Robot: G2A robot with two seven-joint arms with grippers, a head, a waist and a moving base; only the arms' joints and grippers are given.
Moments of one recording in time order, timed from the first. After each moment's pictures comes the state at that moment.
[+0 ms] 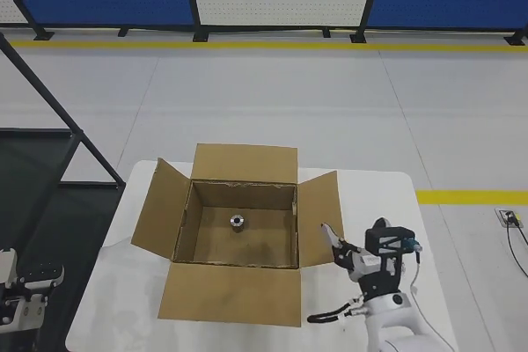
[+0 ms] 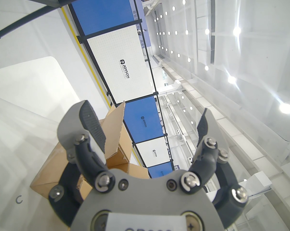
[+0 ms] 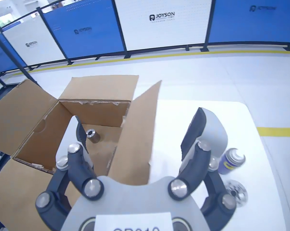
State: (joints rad) left arm 1.83 -1.37 -2.05 -2.28 -0.22 -0.07 -0.04; right arm -1.50 -1.52 1.36 -2.23 -1.47 0.16 0.39
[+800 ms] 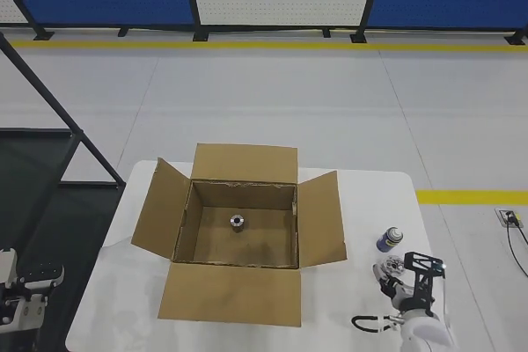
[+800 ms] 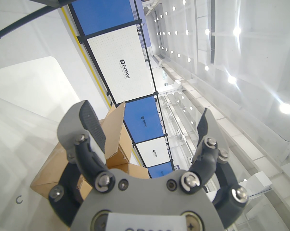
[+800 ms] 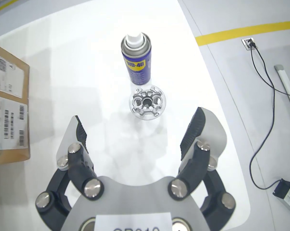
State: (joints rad) left arm 1.83 -1.37 -2.05 -2.28 -0.22 -0.07 -0.04; right arm -1.52 -1.50 1.59 -1.95 -1.42 0.29 0.61
